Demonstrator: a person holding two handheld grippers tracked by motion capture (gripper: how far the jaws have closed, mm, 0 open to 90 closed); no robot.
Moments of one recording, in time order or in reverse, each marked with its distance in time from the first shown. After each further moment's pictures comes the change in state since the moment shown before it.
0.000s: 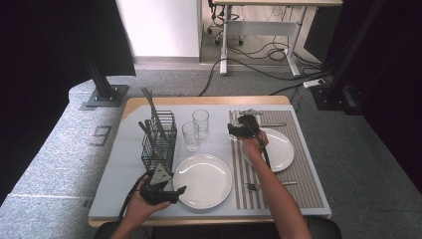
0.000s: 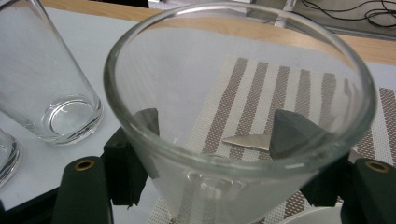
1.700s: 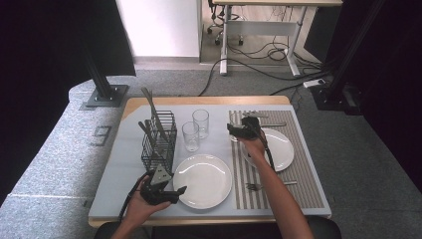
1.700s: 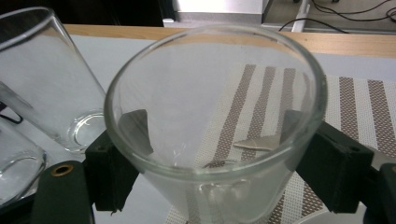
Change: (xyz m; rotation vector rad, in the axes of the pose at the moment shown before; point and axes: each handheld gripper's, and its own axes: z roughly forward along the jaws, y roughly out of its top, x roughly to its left) left arm 0.001 -0.001 0.002 0.007 0.000 -0.008; right arm -0.008 -0.007 -0.005 -0.074 0.078 0.079
